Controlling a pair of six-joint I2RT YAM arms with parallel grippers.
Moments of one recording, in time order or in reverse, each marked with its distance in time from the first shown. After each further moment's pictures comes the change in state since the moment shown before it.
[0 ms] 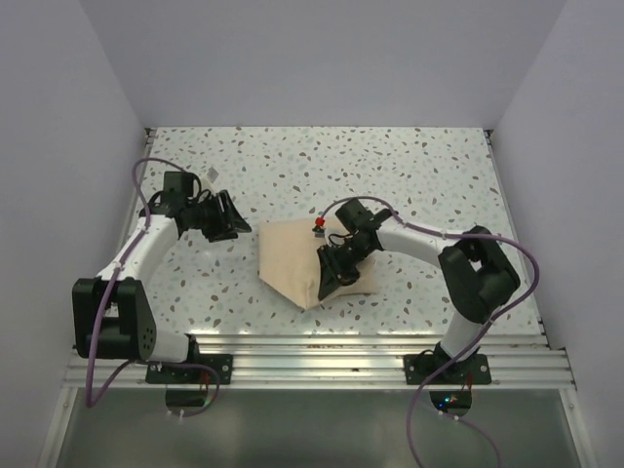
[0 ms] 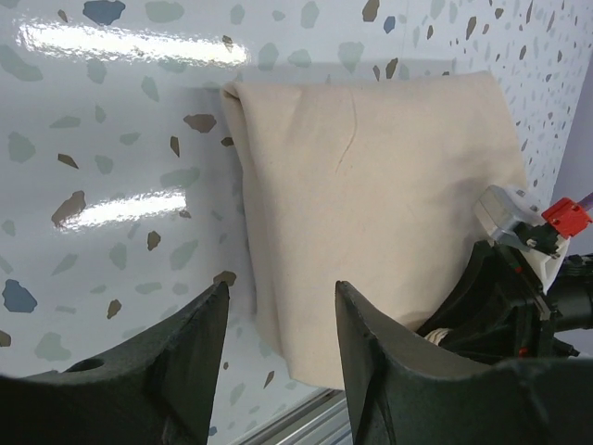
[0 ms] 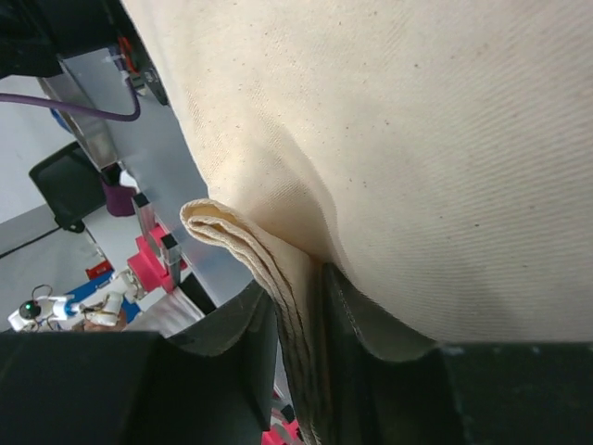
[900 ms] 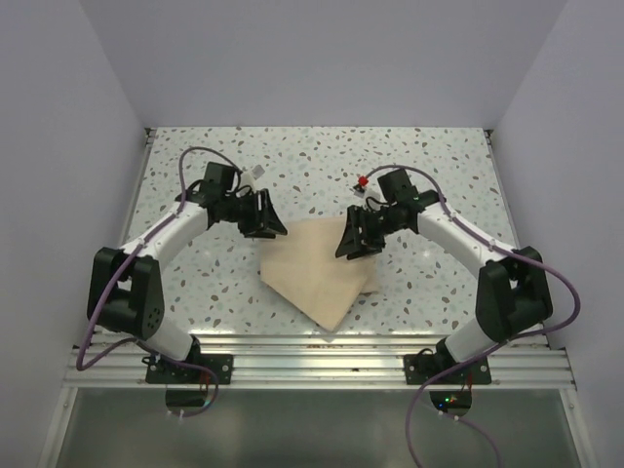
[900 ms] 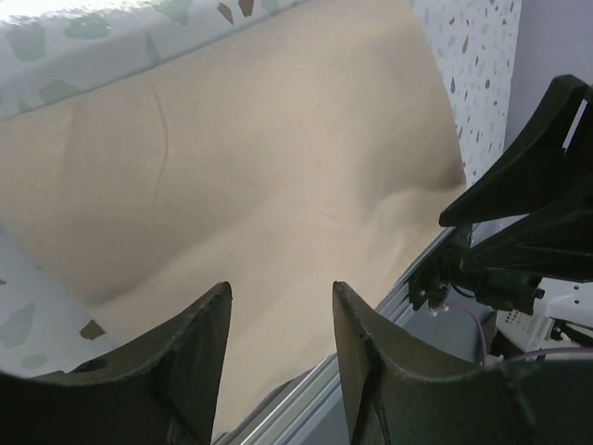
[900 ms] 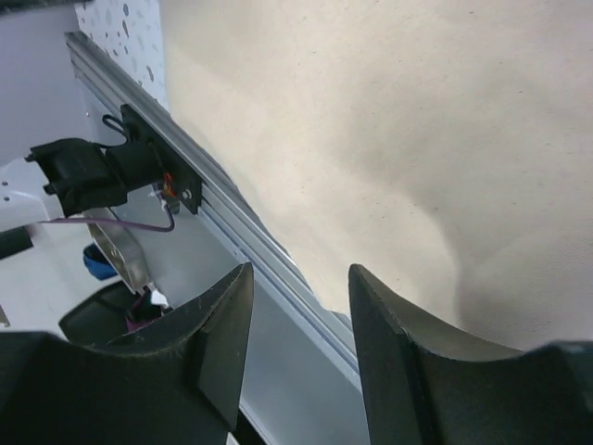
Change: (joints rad) left arm -0.211 0.153 0.121 0.037 0.113 -0.017; right arm -0.217 -0.195 0.030 -0.011 0.123 0.099
